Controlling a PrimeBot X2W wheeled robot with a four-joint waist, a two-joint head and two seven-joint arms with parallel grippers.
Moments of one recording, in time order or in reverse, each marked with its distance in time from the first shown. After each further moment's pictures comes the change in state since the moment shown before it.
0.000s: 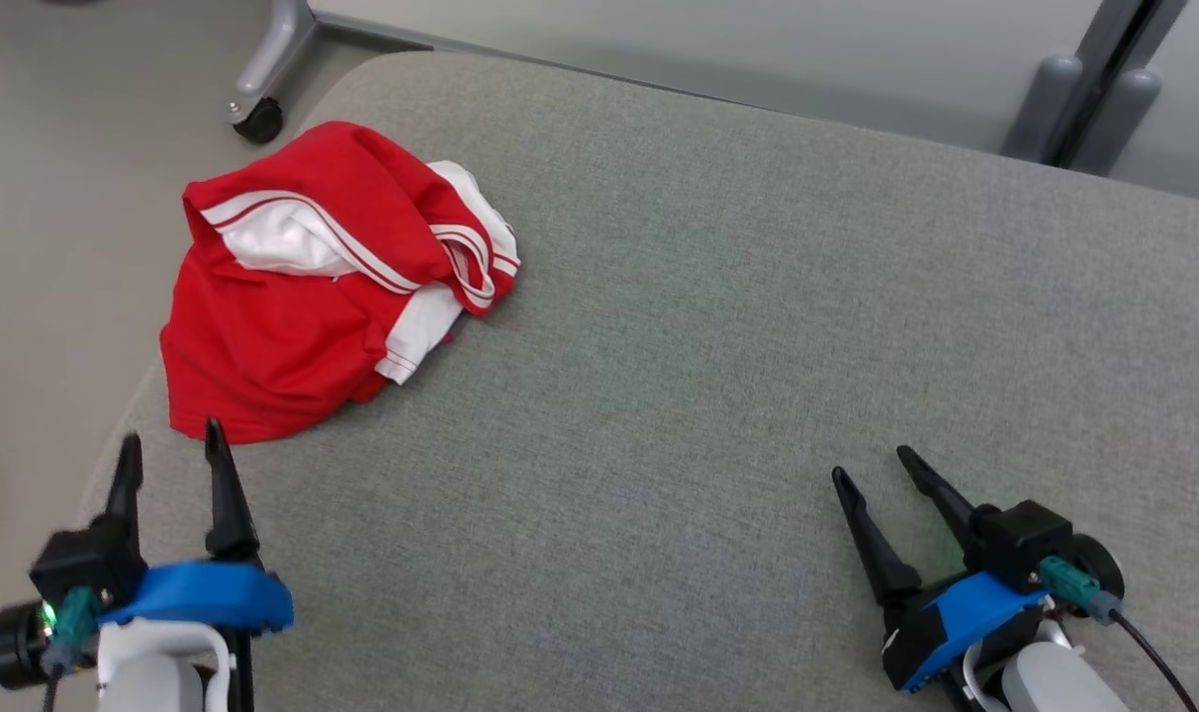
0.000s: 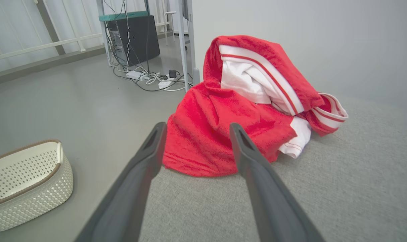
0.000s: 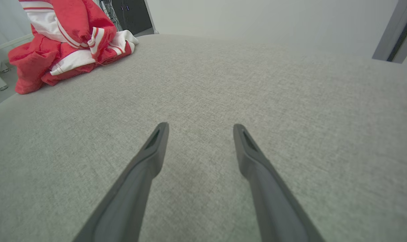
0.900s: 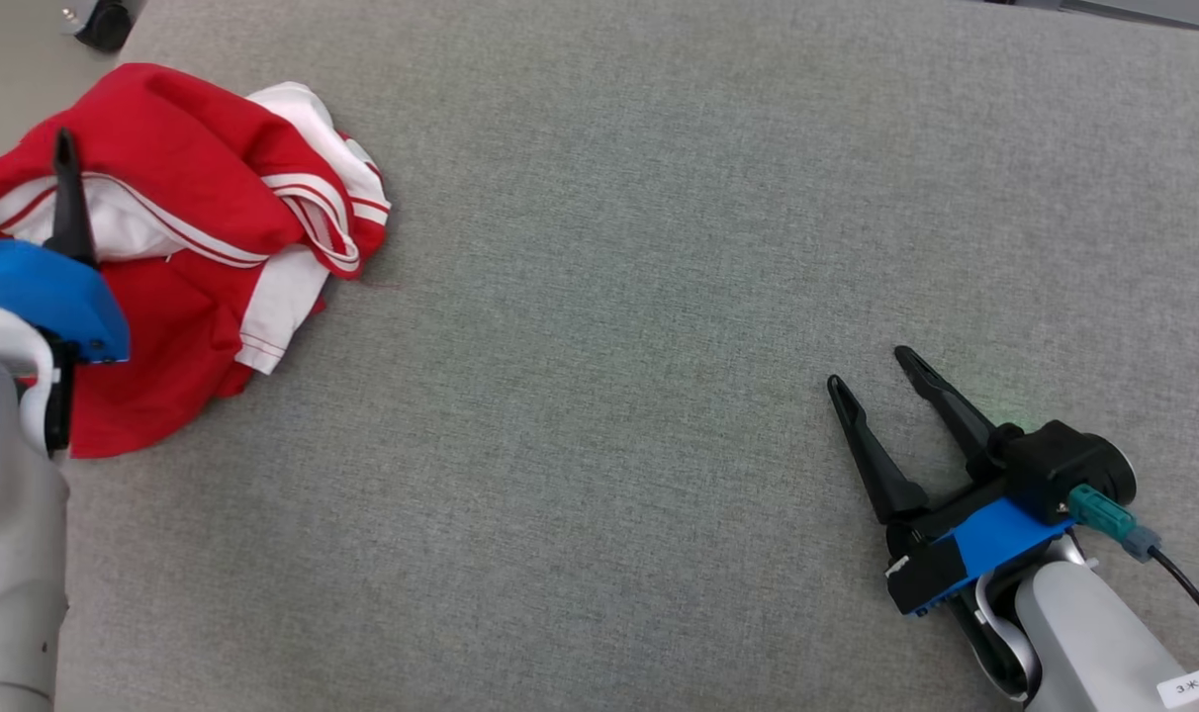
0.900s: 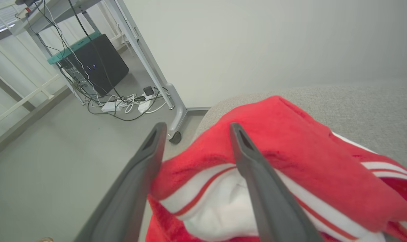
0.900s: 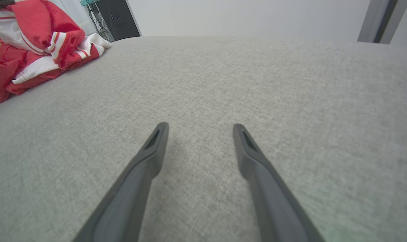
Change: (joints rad) left arm -0.658 0.295 -0.139 0.457 0.067 -0.081 0.076; right arm -0.111 -0.084 0.063 -0.067 0.062 0.003 -0.012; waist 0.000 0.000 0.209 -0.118
